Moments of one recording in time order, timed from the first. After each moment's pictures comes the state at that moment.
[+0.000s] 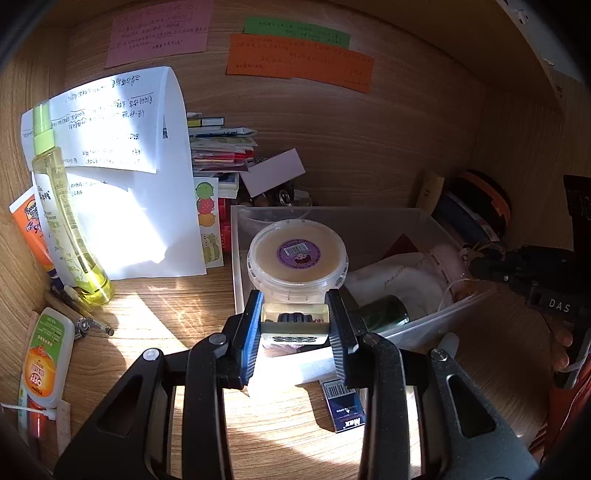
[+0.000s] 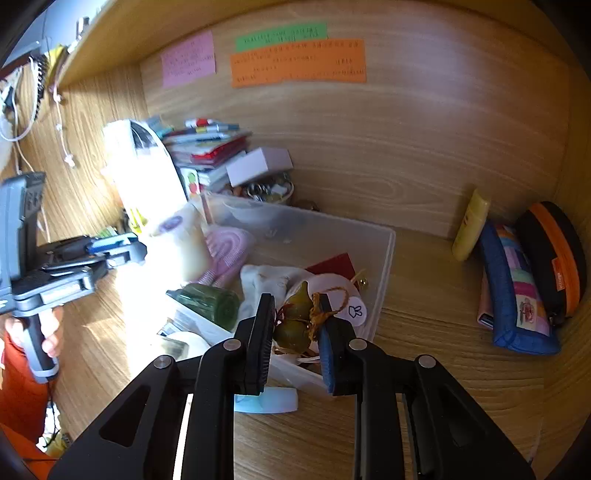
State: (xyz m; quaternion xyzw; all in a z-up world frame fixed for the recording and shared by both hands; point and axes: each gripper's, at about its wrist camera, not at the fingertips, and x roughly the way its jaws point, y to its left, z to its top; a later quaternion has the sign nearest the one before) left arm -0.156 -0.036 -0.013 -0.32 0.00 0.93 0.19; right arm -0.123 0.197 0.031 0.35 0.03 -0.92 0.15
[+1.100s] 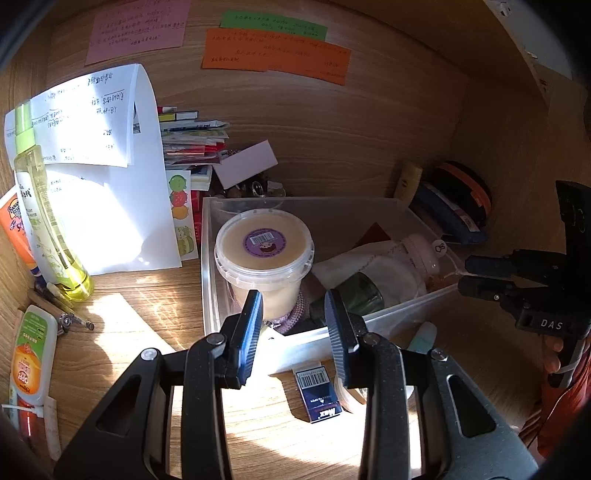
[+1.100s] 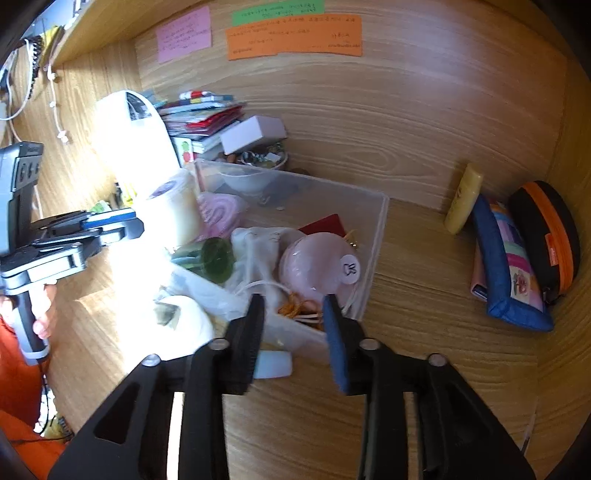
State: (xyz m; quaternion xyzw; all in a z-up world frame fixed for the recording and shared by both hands) left arm -0.149 -0.032 -0.011 -0.33 0.00 0.92 0.23; right arm -0.110 0.203 0.024 0.38 0.05 -0.91 0.14
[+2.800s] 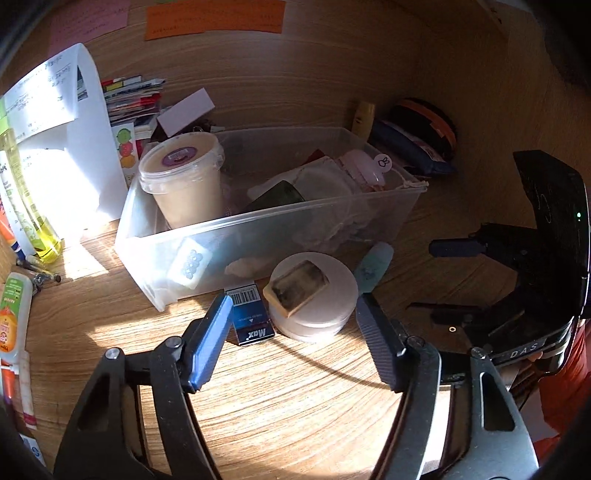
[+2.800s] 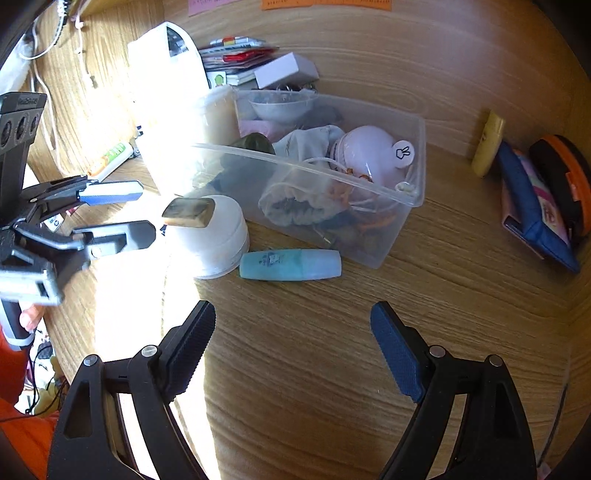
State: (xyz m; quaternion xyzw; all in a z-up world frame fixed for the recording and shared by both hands) left arm -0.101 0.007 -0.044 -0.39 0.06 0.88 0.27; right arm -0.066 0.182 -0.029 0.44 0.06 -0.88 0.16
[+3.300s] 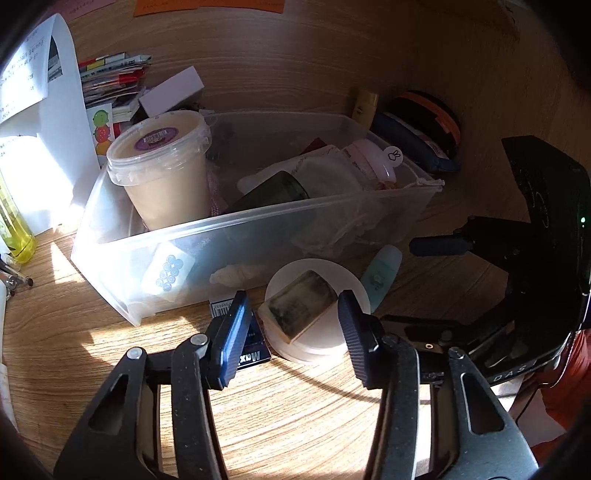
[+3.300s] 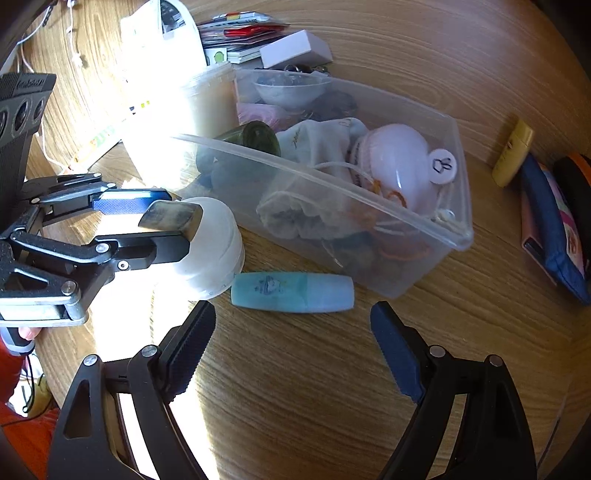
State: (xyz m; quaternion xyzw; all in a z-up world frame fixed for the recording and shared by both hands) left arm -0.124 0.012 -0.061 -0.40 0.04 0.87 0.29; right arm -0.098 0.167 -0.041 0.46 0.09 -0.87 0.17
